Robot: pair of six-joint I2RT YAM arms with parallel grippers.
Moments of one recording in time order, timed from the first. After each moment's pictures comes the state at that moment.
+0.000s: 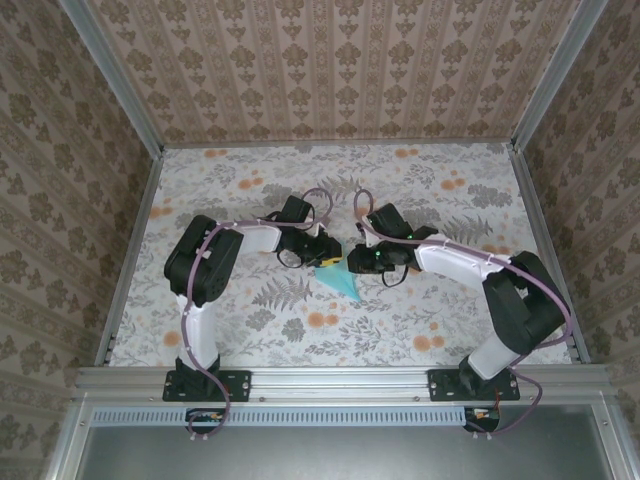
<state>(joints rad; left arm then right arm) -0.58 2.01 1.13 -0.15 0.74 -0.72 0.55 1.59 0.94 -0.37 -0.35 0.50</state>
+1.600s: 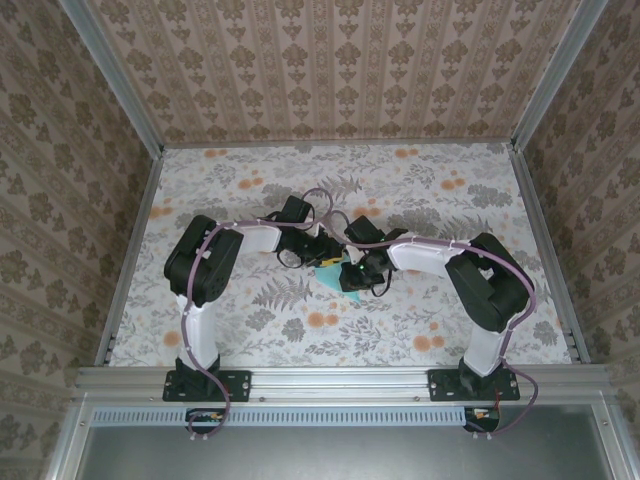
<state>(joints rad) -0.58 2.01 1.13 -0.15 0.74 -0.71 0.64 1.80 1.04 -0.50 -0.31 0.43</state>
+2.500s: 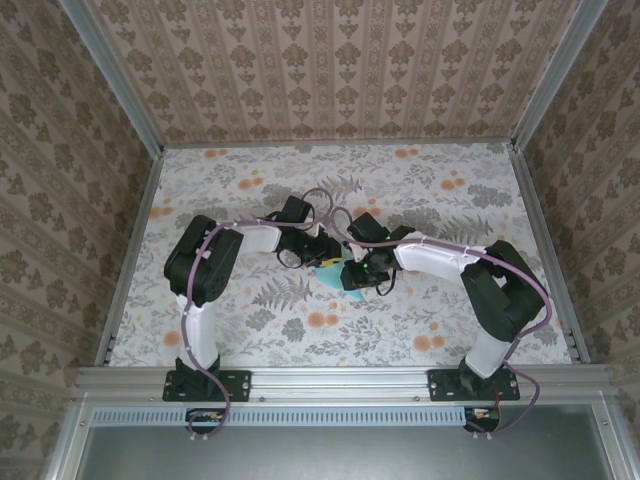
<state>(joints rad) -0.57 2.01 1.13 -0.15 0.74 -0.71 0.64 1.71 1.04 -0.58 -0.26 0.41</state>
